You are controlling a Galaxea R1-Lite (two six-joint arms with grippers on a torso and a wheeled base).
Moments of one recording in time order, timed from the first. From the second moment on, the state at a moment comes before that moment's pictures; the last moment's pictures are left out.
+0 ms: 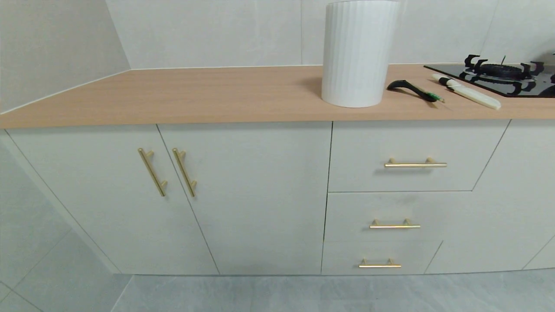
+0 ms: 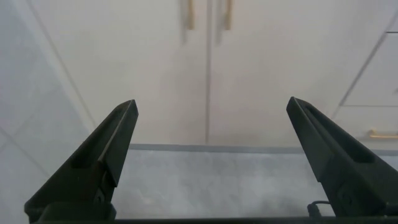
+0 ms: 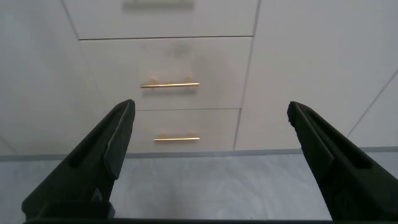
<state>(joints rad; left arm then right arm) 0.01 0.00 0.00 0.00 0.01 0.00 0.00 0.00 0.00 0.00 -0.04 -0.01</state>
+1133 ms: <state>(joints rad) 0.01 0.00 0.00 0.00 0.02 0.00 0.00 0.00 0.00 0.00 -0.04 0.00</state>
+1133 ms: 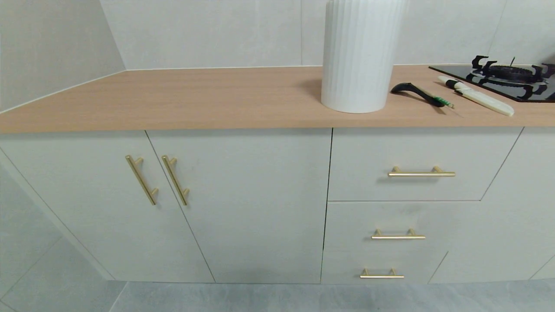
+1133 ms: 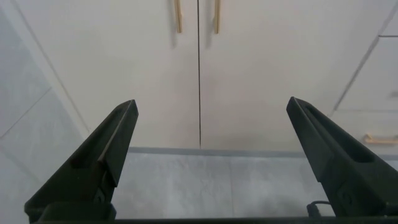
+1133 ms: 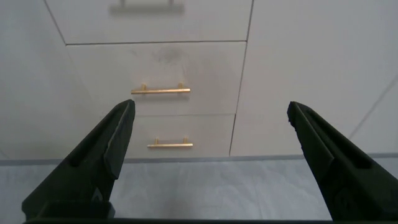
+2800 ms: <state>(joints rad) 0.01 0.00 0.00 0.00 0.02 0.00 0.11 1.82 -0.39 -0.83 0.05 0.01</state>
